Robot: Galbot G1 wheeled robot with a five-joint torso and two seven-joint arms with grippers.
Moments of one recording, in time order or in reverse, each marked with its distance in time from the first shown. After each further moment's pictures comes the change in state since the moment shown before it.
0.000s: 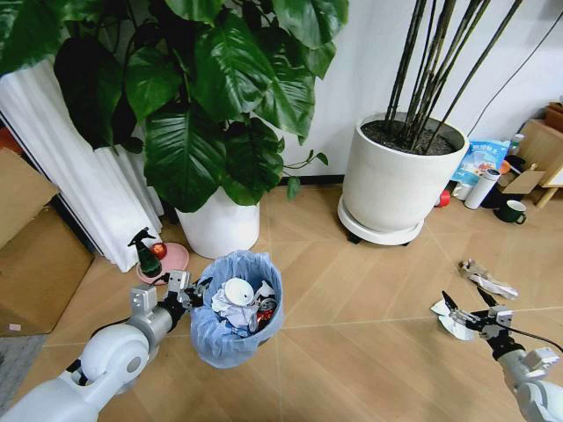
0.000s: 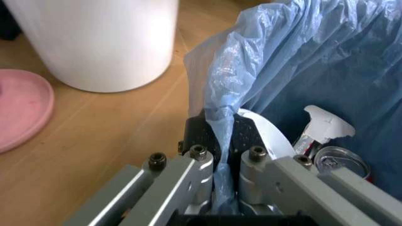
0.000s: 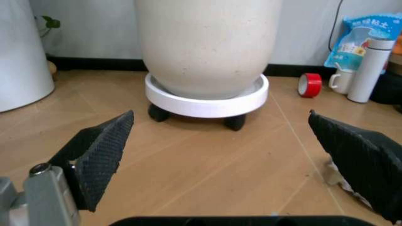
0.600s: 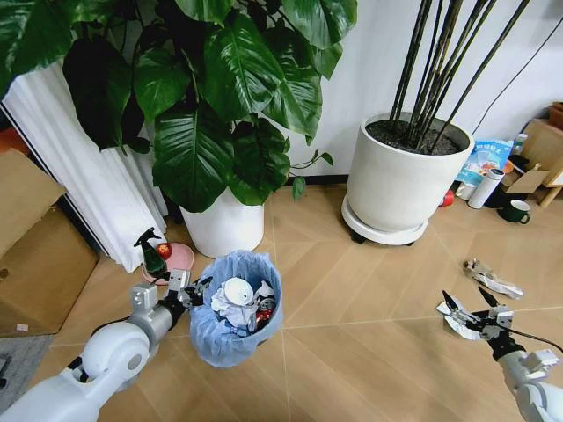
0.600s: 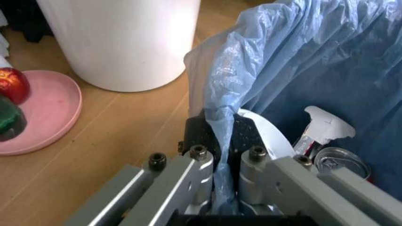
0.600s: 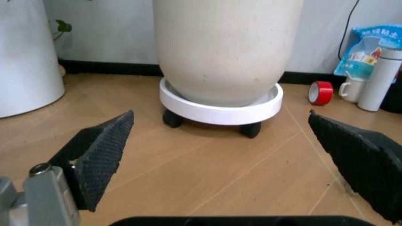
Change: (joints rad) left arm -0.005 0.011 -0.001 0.005 -0.001 0.000 0.003; right arm -0.007 0.004 0.004 0.010 -0.005 0.021 0.006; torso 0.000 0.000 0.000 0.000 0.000
